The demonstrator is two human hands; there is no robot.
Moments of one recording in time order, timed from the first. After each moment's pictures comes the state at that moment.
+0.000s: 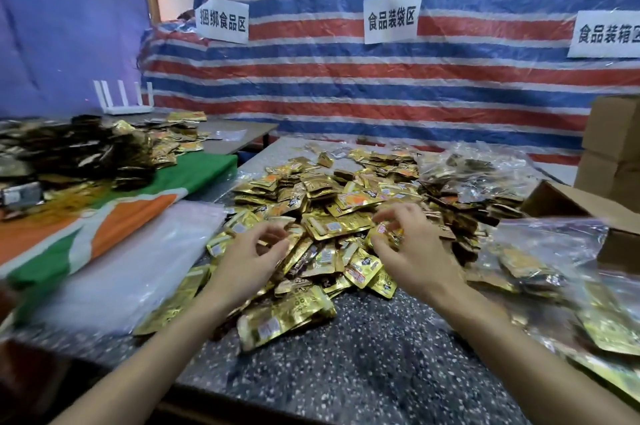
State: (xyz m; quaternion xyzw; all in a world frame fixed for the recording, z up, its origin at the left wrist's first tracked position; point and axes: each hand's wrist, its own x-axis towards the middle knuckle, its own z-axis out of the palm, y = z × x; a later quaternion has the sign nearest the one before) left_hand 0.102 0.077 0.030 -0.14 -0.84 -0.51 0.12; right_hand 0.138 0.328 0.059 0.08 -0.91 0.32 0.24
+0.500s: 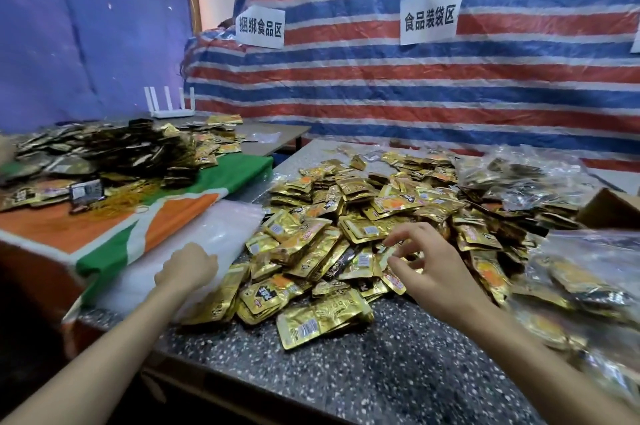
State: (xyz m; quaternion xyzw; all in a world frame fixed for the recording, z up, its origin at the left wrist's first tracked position) left_hand 0.051 -0.063 -0.013 0.20 -0.95 -0.23 0.06; right_hand 0.143 0.302 0.048 0.16 -0.88 0.39 0.20
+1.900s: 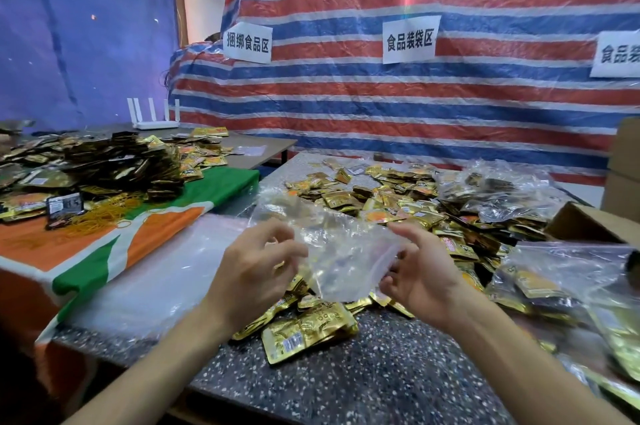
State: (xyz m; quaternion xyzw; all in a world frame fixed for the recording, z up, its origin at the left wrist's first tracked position) left_hand 0.128 0.045 0.055 -0.37 -0.78 -0.27 0.43; right_hand 0.148 0.289 0.086 -0.07 -0.54 0.83 -0.12
